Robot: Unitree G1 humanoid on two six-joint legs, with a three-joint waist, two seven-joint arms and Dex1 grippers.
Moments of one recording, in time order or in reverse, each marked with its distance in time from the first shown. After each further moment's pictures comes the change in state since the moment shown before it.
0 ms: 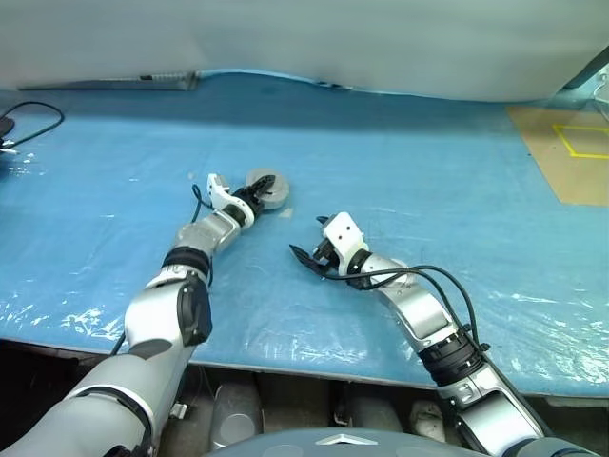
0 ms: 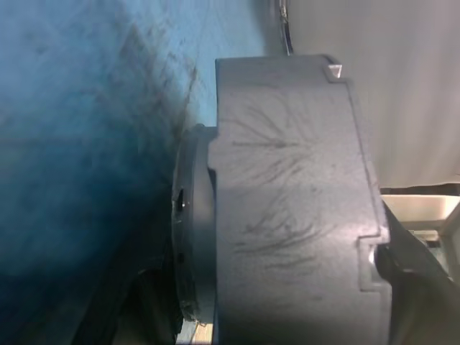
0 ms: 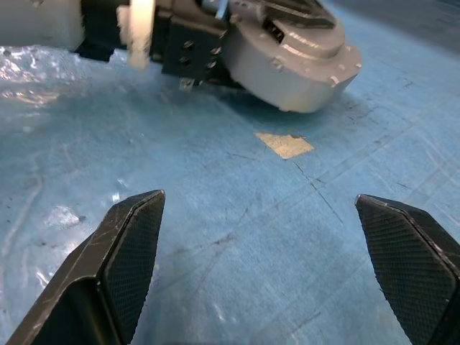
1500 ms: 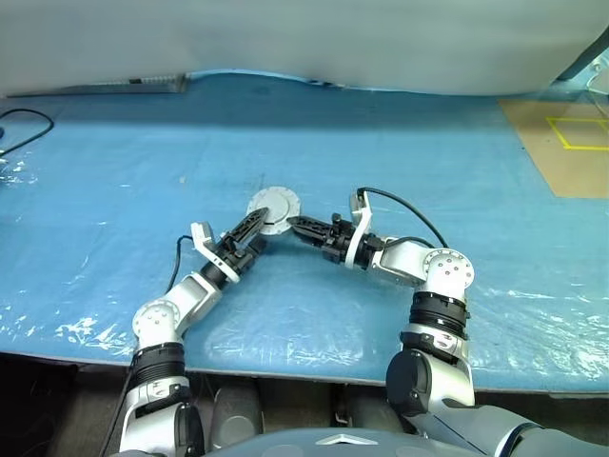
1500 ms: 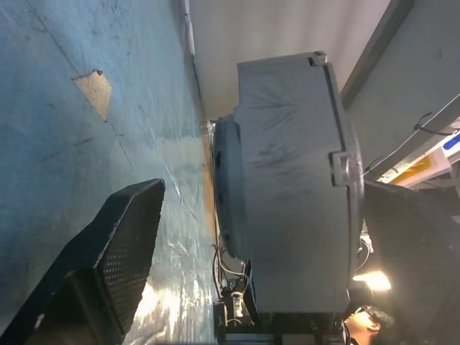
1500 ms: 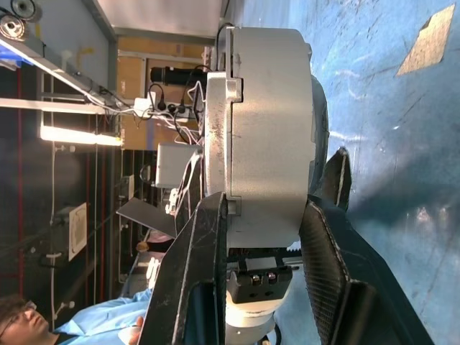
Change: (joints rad) left arm 0.699 -0.107 -0.069 -0.969 -0.452 0.534 -0.006; right arm -0.267 0.400 -0.946 0.109 0.976 1.257 -0.330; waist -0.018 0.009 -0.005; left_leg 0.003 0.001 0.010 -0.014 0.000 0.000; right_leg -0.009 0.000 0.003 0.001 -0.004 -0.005
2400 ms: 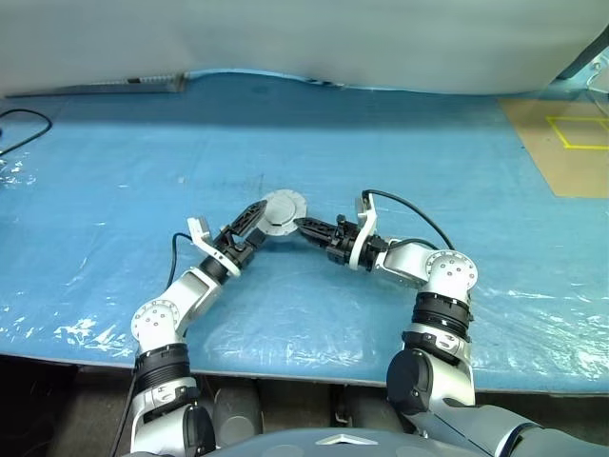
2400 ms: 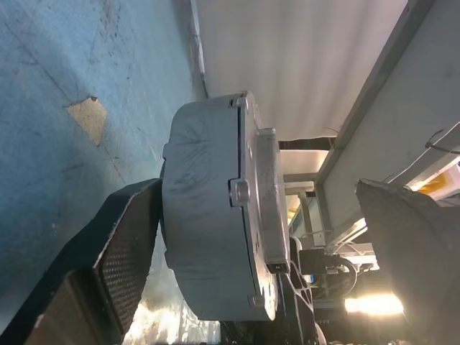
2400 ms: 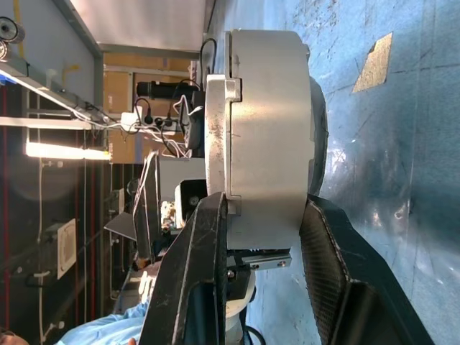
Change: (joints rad) left arm 0.008 -0.069 0.060 -0.115 -0.036 0.012 0.164; right arm -0.004 0.000 -0.042 -0.003 -0.097 0.004 0.042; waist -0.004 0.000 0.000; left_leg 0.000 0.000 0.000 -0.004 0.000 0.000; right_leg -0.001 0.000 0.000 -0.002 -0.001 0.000
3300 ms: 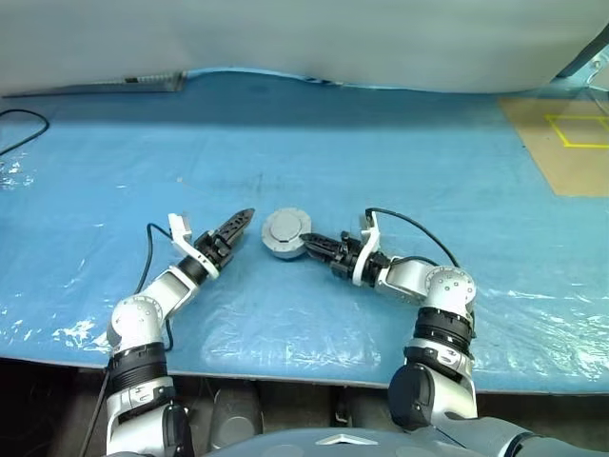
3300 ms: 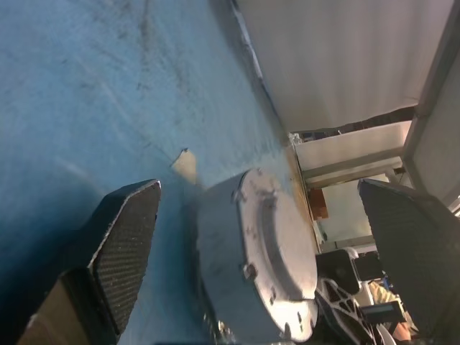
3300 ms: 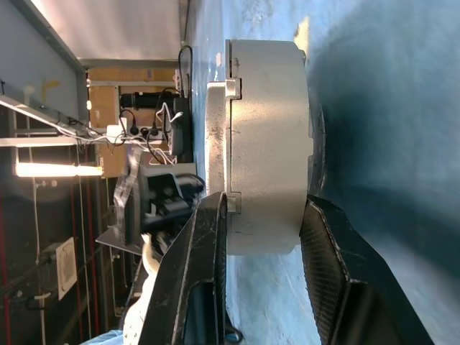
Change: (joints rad) left arm 0.028 0.121 0.014 -0.057 0.258 -0.032 -0.129; right arm 0.065 0.007 -0.007 -0.008 -0.112 -0.025 0.103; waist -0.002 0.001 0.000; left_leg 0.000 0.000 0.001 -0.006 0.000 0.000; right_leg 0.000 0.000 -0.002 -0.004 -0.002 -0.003
